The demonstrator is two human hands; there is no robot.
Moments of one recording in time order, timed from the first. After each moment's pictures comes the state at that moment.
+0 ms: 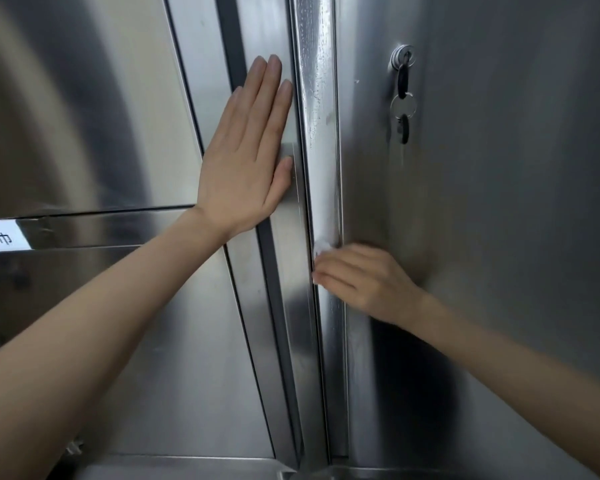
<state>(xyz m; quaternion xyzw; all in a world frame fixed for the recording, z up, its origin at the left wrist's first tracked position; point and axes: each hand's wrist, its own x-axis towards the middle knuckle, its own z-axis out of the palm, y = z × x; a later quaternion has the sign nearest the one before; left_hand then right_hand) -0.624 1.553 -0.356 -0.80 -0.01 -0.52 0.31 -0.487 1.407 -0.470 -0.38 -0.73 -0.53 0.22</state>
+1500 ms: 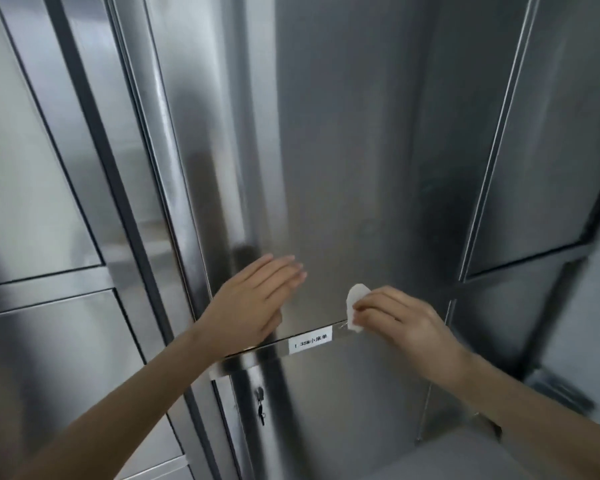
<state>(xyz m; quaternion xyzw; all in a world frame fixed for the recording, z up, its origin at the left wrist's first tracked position) -0.636 1.352 0.148 -0.92 0.17 -0.28 0.21 -0.539 1.101 0.126 -0.68 -0.61 -0.36 0.21</state>
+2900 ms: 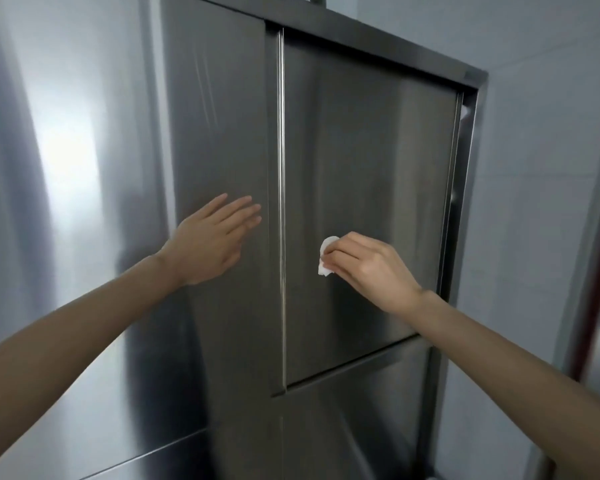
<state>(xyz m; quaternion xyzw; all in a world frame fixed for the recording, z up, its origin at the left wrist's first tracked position) -0.276 1.090 0.297 -0.86 0.13 -0.37 0.34 -0.203 0.809 0.267 -0.65 -0.55 -0.52 0.08</state>
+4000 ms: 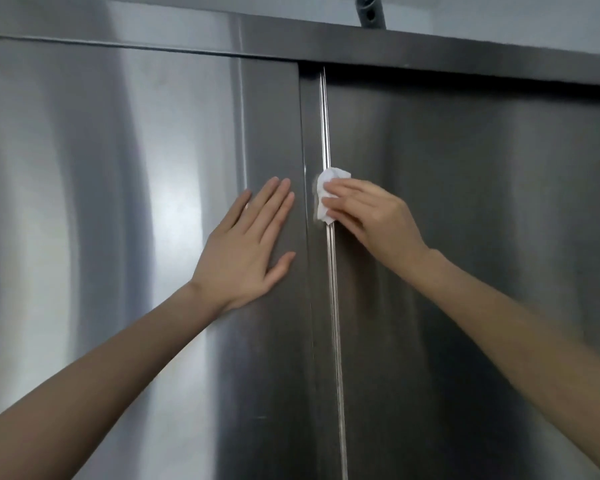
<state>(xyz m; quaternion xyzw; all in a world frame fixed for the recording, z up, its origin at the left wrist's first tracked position) -0.145 1.132 0.388 -0.75 0.01 -0.55 0.37 -0.008 0.948 0.413 -0.46 -0.56 -0.64 0.25</state>
